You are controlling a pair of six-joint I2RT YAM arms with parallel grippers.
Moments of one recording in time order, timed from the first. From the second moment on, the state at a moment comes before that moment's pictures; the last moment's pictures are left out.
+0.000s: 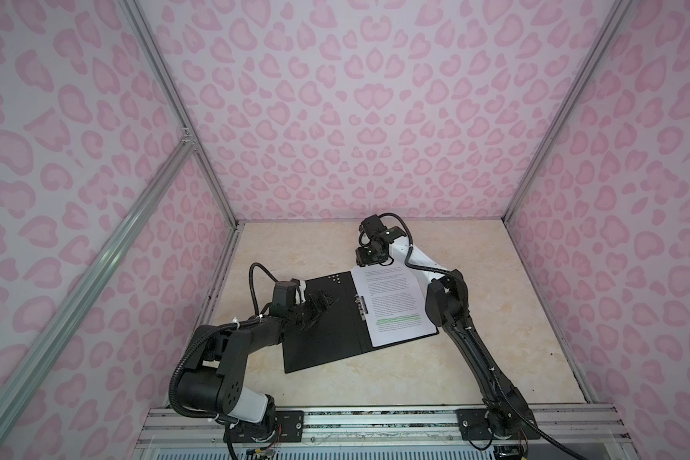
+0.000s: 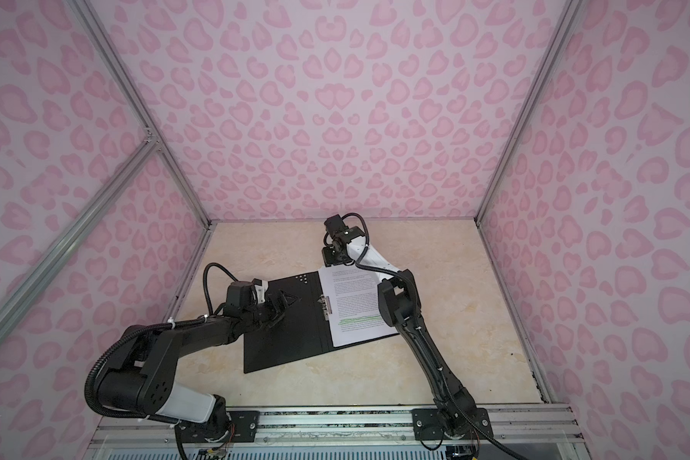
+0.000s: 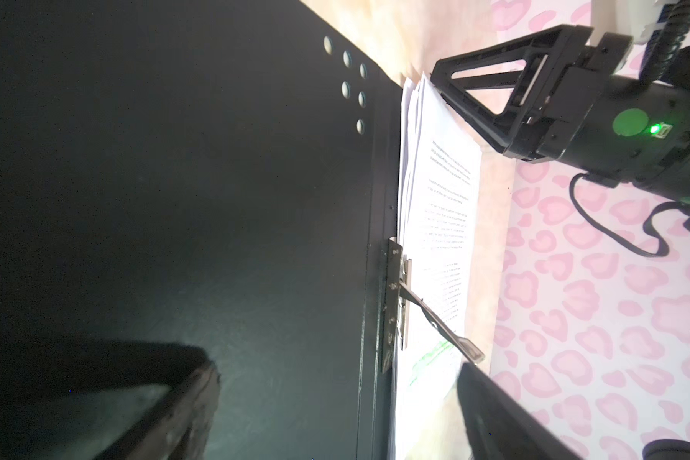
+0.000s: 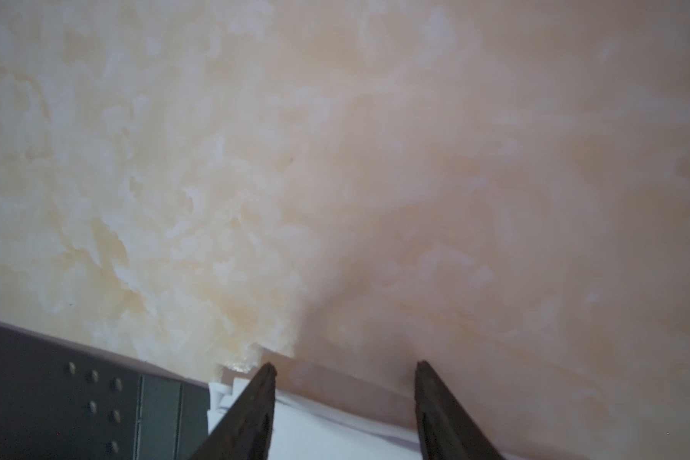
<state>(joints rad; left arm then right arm) -0.20 1.50 0.51 0.23 0.52 -0.86 0.55 2.73 2.59 -0.96 -0.11 0.25</state>
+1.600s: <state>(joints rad) -0.20 1.48 0.50 0.20 0.52 -0.86 0.28 1.58 0.81 -0.27 -0.21 0.58</state>
